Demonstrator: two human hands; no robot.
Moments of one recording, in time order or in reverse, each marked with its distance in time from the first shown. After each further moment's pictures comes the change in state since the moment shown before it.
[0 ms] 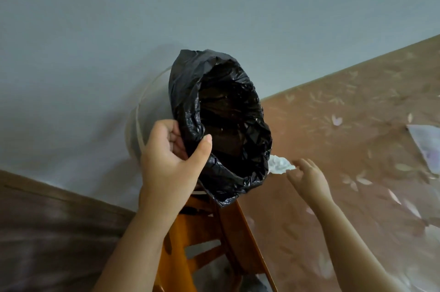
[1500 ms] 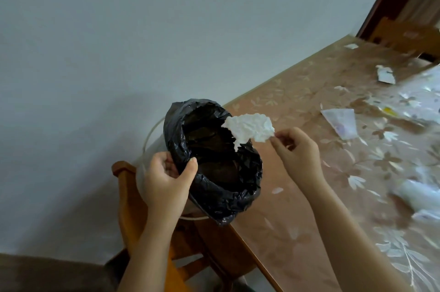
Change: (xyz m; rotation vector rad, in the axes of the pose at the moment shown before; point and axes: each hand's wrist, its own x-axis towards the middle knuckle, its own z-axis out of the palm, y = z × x) left_hand -0.037 -0.019 0.006 -0.160 -0.177 -0.158; right_hand -0.094 -0.092 -0.106 0.347 0.521 -0.127
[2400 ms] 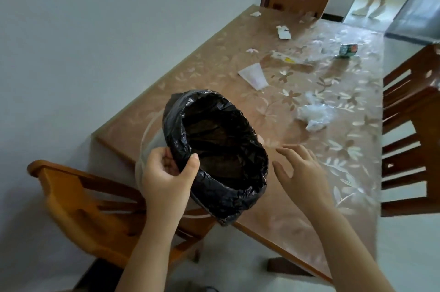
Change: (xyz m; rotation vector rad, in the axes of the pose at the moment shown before) left_hand -0.145 0.029 0.041 -0.067 -0.317 0.129; right_hand -0.192 0.044 -0.150 -0.600 0.068 0.141
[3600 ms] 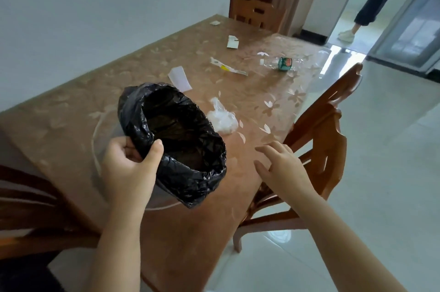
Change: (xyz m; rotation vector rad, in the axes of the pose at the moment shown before) left_hand -0.146 0.099 0.278 0.104 0.272 -0.035; right_hand 0.037 0.316 -0.164 -0.076 -0.175 -0.168
